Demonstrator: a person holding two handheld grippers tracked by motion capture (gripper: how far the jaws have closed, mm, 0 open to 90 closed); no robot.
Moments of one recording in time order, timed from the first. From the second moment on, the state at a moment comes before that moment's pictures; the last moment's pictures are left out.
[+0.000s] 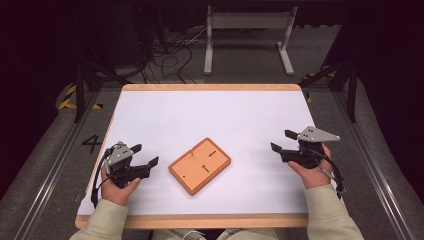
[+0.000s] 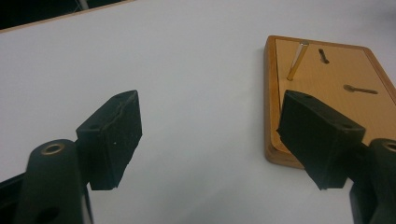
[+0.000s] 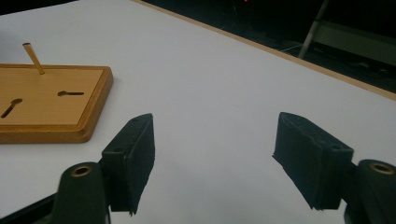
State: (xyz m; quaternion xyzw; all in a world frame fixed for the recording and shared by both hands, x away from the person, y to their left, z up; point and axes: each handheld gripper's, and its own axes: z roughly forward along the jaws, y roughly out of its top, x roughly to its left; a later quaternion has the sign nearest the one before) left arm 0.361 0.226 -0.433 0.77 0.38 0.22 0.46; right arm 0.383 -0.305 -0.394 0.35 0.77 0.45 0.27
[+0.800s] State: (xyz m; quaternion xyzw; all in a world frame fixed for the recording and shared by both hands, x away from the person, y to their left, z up) left arm 0.366 0.219 -0.433 0.77 0.38 0.22 0.45; right arm 0.379 -0.310 -0.394 0.36 0.77 0.46 0.27
